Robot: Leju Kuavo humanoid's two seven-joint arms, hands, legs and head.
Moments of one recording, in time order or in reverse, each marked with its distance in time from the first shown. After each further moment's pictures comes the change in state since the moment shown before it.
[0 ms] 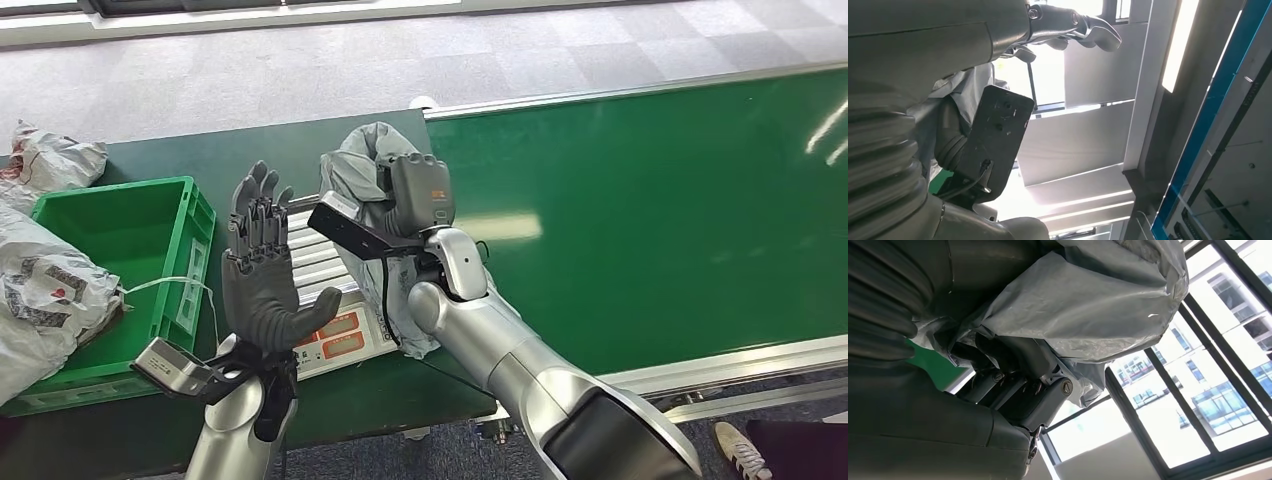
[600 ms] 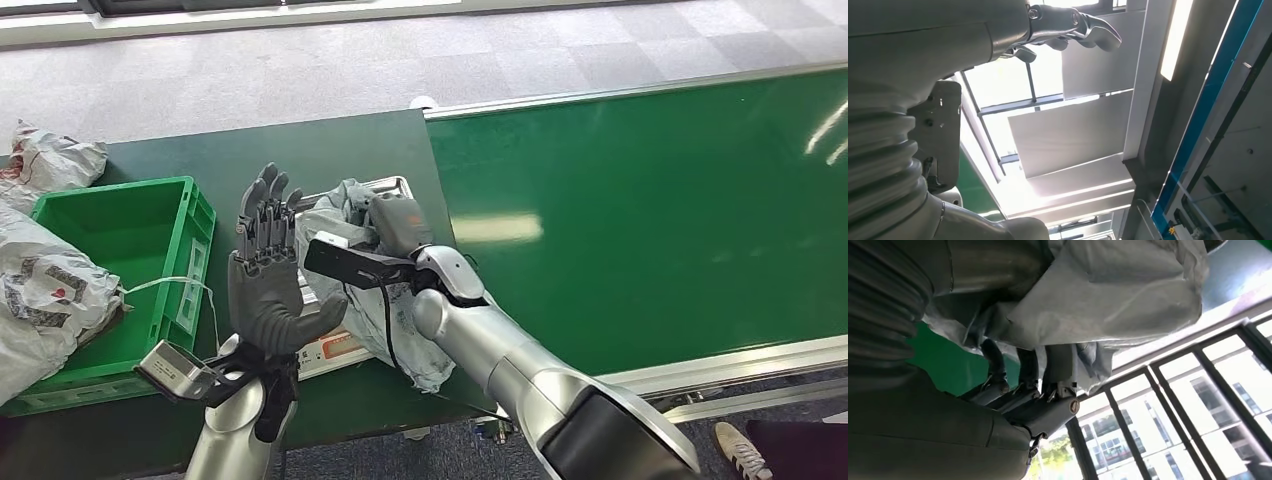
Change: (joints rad) left arm 0.000 0.007 -0.011 -0.004 0.000 -0.035 -0.001; right arm -0.009 0.000 0.078 0.112 -0.196 0.266 -0.142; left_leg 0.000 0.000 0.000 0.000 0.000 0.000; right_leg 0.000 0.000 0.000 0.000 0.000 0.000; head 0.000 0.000
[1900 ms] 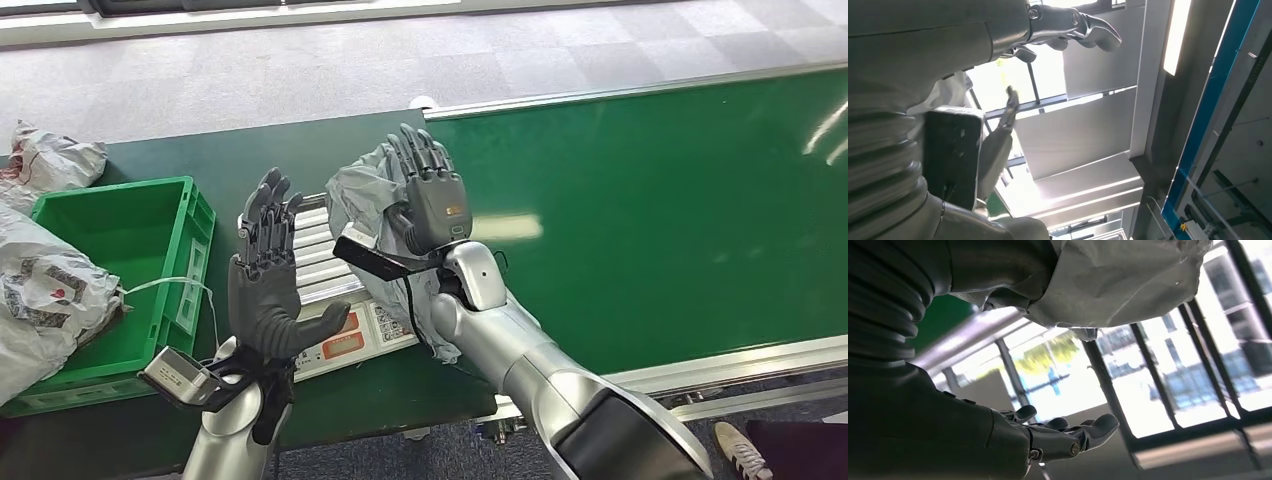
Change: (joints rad) left arm 0.010 0.013 0.001 -0.012 -0.045 0.000 0.000; right arm 0.064 -0.041 -0.135 -0.096 0.365 -0.358 -0.012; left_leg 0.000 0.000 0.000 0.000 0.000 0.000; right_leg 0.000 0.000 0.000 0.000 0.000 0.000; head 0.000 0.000
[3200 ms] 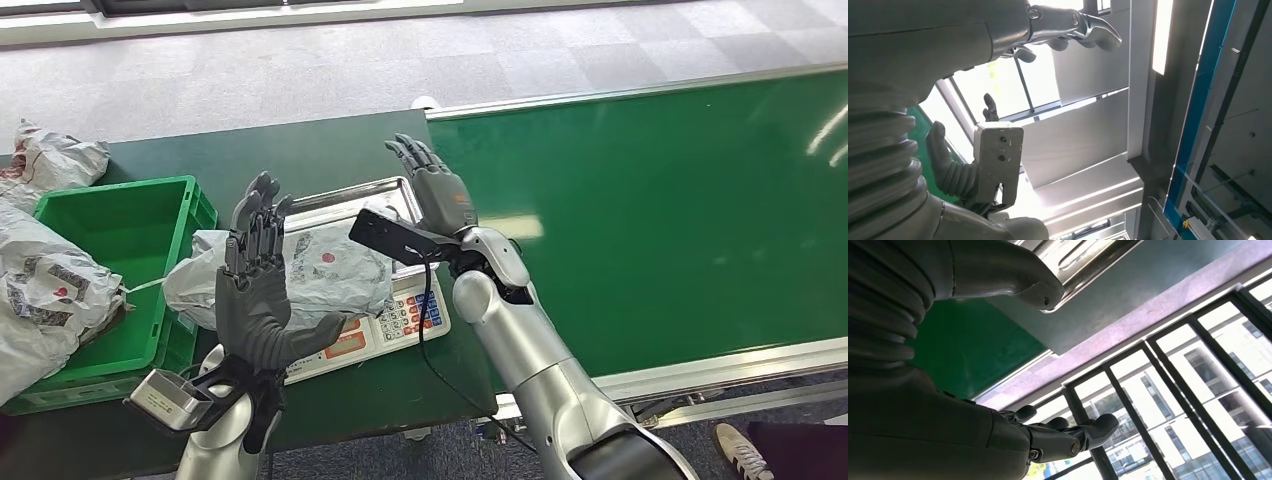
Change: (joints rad) left arm 0.036 0.004 0.002 -0.087 -0.061 0.009 0.000; right arm 0.103 0.006 -0.303 -0.308 -0.006 0.603 -0.034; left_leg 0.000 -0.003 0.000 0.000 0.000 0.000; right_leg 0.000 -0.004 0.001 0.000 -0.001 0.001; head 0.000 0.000
